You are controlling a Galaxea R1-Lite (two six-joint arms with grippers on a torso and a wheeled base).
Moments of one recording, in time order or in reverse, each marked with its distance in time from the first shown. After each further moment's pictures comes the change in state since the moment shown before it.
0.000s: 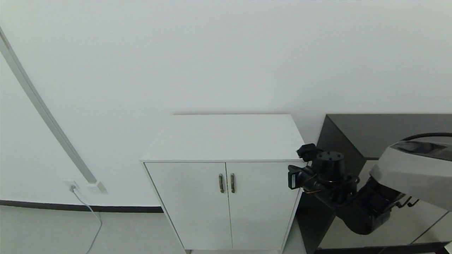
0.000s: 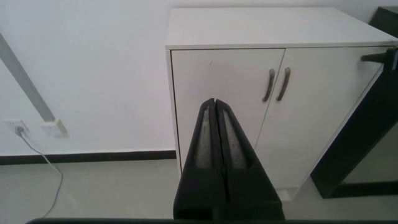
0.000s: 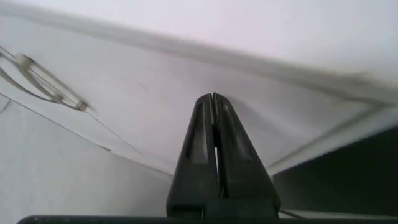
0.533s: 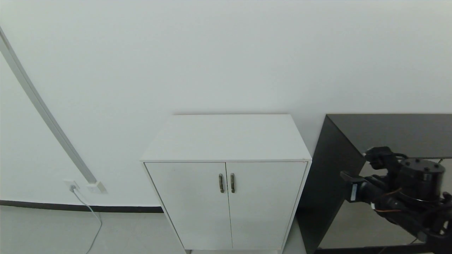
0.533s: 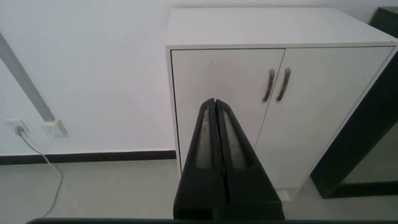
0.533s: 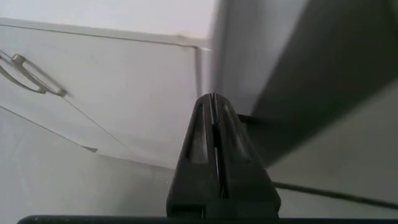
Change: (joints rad) left arm 0.000 0.000 0.000 0.000 0.001 -0.001; right arm -0.161 -0.441 0.512 -0.077 -0.009 -0.006
